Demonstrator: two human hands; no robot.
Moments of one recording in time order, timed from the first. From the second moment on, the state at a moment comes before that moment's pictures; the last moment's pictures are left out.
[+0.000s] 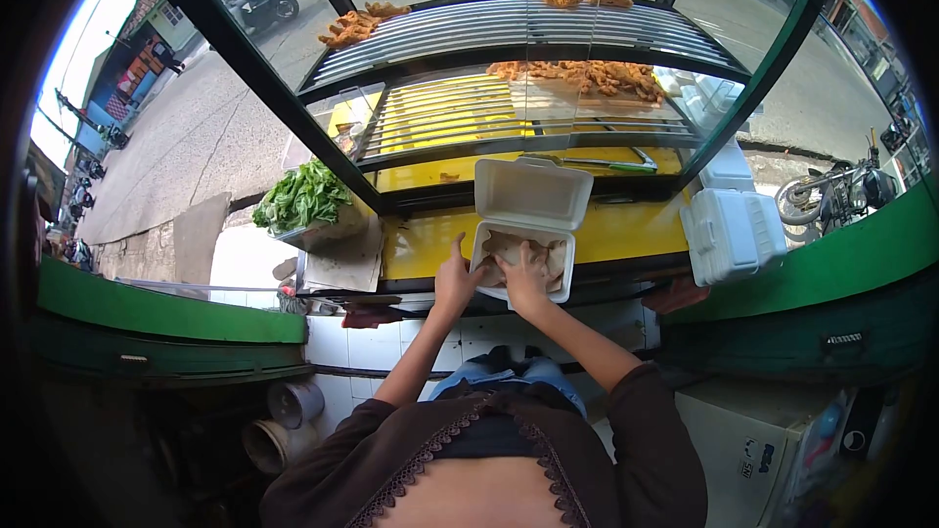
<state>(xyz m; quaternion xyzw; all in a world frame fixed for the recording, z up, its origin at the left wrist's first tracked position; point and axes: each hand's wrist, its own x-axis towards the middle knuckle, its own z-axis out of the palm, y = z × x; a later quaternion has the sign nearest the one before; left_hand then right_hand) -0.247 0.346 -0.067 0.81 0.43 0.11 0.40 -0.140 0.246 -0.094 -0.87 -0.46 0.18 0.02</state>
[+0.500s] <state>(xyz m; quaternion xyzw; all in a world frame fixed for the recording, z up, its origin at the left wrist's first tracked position) -0.215 0.312 -0.118 0.96 0.12 0.08 0.25 -0.070 0.190 -0.043 -0.83 -0.35 0.17 0.39</state>
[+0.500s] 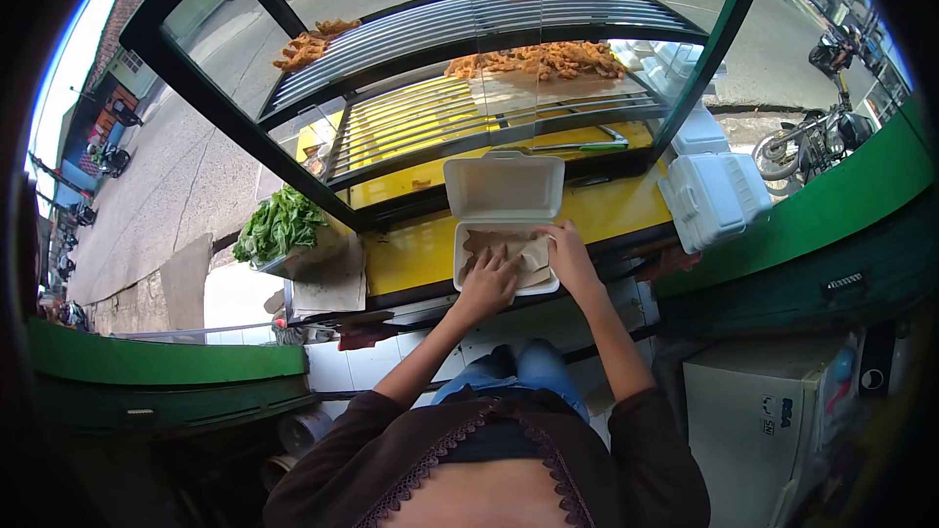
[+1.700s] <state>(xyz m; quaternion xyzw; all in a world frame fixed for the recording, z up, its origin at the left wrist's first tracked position) -0.099 0.182 -0.087 0.93 0.28 -0.07 0.25 0.062 0.108 -0.088 -0.81 -0.41 0.18 0.38</state>
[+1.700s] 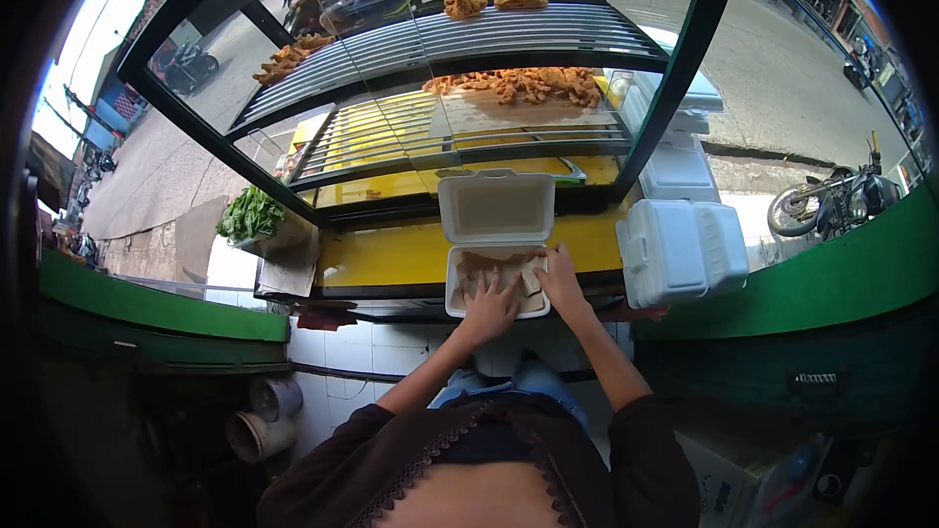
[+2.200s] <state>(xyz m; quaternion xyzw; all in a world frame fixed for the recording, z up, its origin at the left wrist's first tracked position) -0.086 0.167 -0.098 0.92 0.29 0.01 0.24 0.170 0.151 0.099 -0.67 -0.39 -0.21 0.59</state>
